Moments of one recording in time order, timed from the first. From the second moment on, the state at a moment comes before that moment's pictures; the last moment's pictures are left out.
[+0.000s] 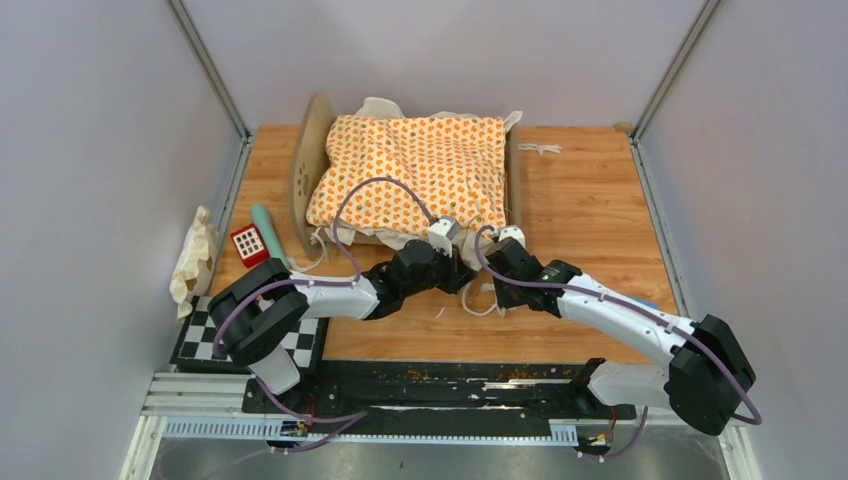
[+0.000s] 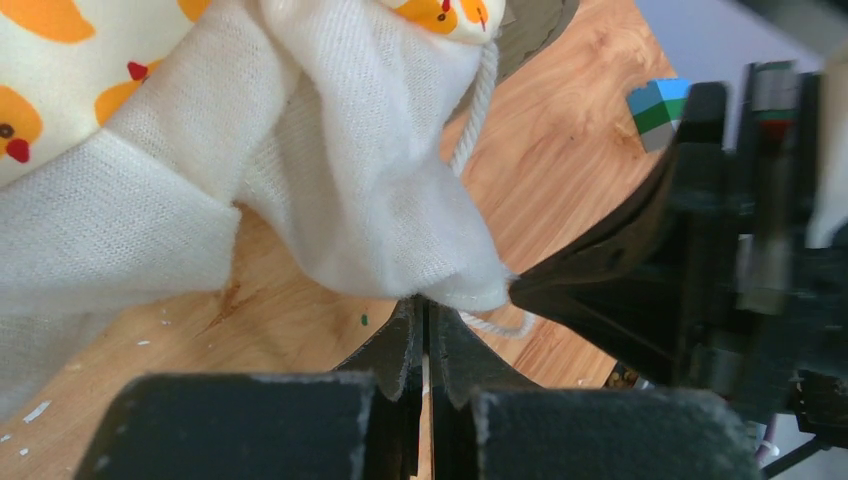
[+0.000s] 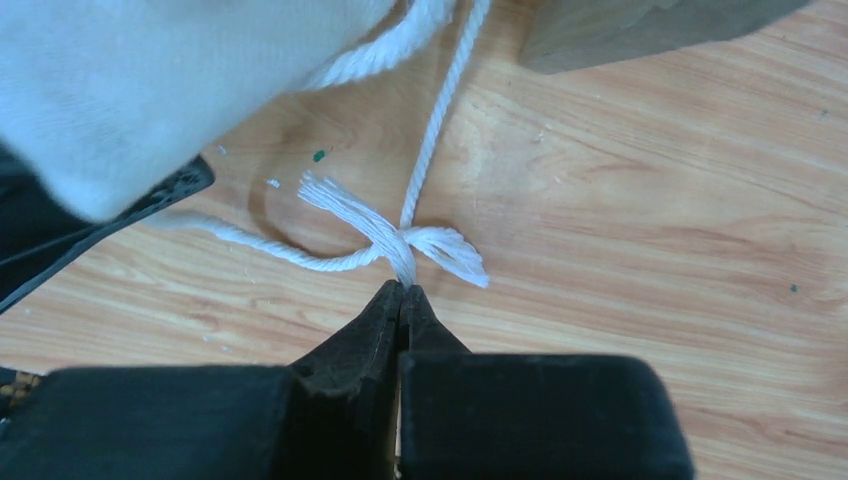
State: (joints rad) left arm -0.96 1.64 0.73 0.58 0.04 -0.57; right arm 0.78 1.20 0.77 -0.60 0.26 0.46
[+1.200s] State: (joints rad) left arm -0.98 1.55 0.75 0.43 0.07 -0.60; right arm 0.78 1.20 0.26 0.57 0.10 0.34
